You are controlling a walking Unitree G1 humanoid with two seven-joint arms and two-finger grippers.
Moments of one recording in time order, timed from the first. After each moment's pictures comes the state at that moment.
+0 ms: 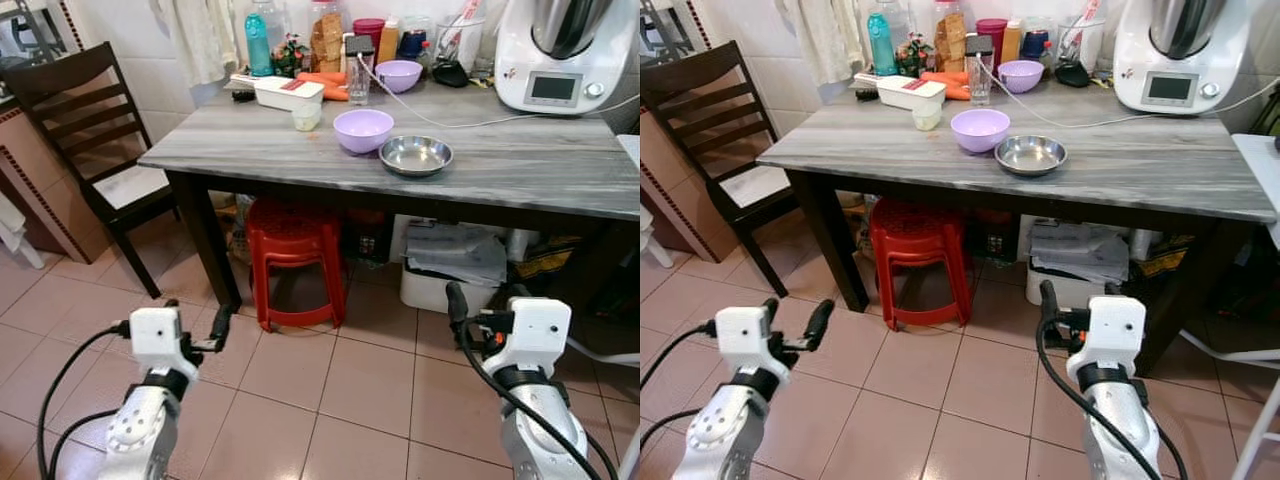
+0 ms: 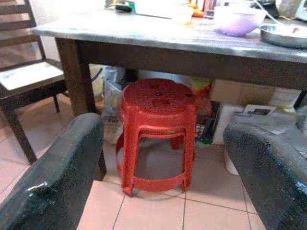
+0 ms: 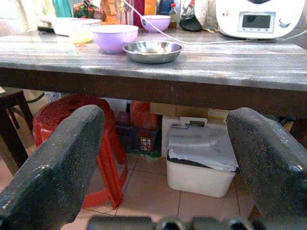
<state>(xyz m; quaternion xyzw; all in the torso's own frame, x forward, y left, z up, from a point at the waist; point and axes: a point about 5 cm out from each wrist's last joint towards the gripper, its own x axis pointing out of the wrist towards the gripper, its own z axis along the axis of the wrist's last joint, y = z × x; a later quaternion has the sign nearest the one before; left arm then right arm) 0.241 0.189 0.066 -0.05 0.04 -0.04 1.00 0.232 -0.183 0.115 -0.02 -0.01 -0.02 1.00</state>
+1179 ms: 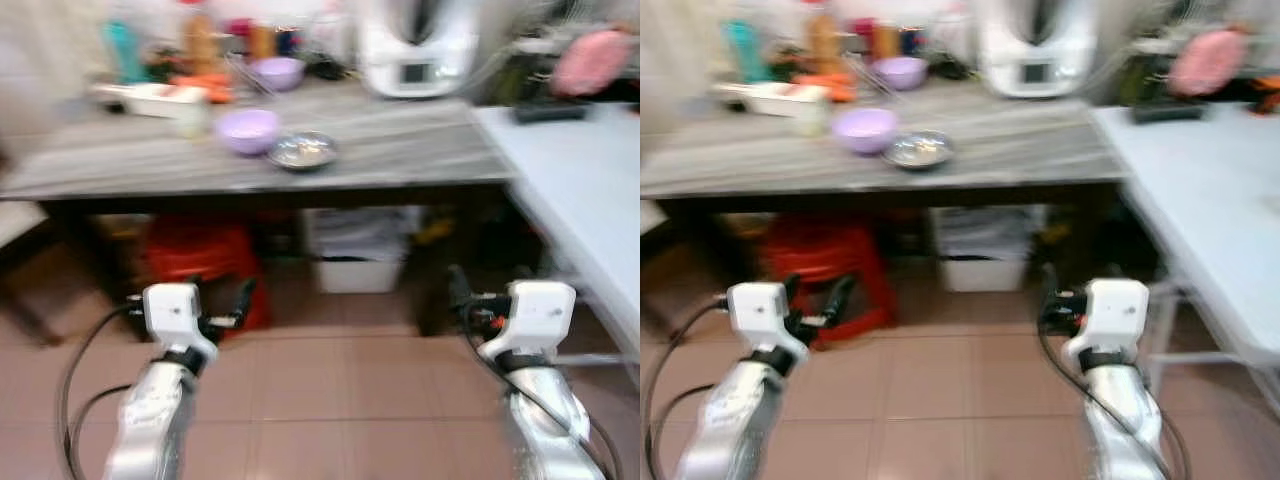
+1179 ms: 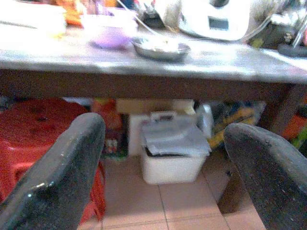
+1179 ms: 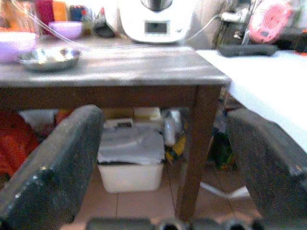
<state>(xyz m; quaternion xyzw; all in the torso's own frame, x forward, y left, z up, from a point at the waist) 0.256 0.174 0.084 -0.07 0.01 -0.08 0.99 0.241 -0.176 0.124 -0.01 -0.03 -0.01 1.00</state>
